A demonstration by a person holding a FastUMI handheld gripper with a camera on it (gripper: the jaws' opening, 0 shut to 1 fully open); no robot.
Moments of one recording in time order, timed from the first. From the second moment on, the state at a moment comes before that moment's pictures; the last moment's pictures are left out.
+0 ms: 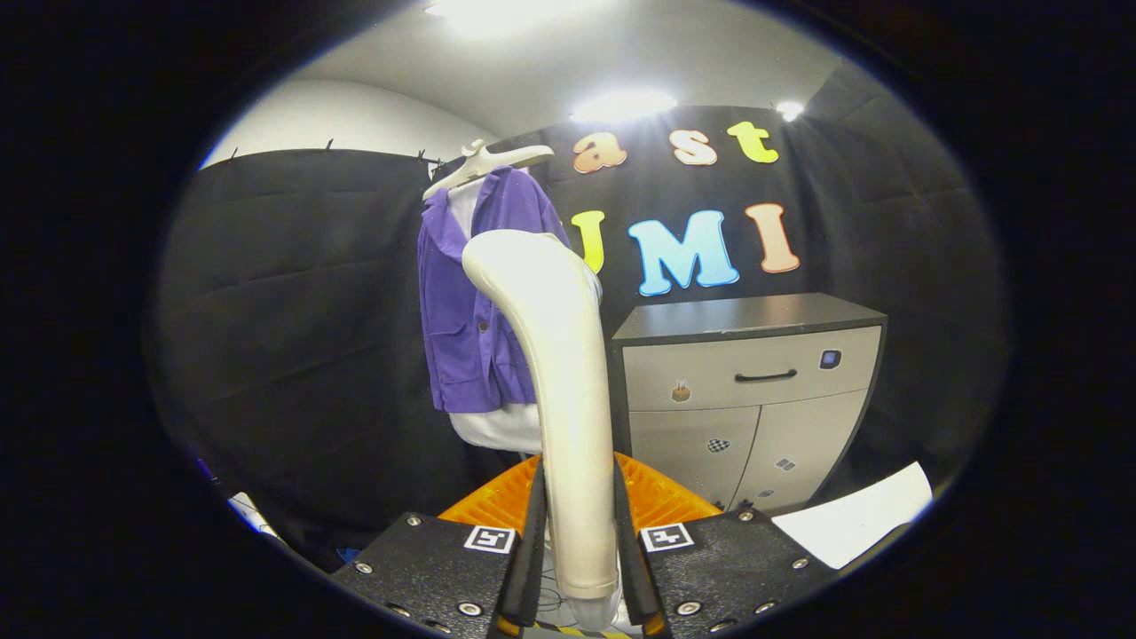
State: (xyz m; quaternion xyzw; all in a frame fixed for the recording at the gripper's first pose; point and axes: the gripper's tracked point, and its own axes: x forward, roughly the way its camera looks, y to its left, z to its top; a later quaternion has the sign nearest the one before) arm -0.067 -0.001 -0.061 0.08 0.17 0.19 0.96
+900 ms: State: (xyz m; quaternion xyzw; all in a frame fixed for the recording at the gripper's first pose) arm -0.077 -0.052 -0.026 0.08 0.11 0.10 0.98
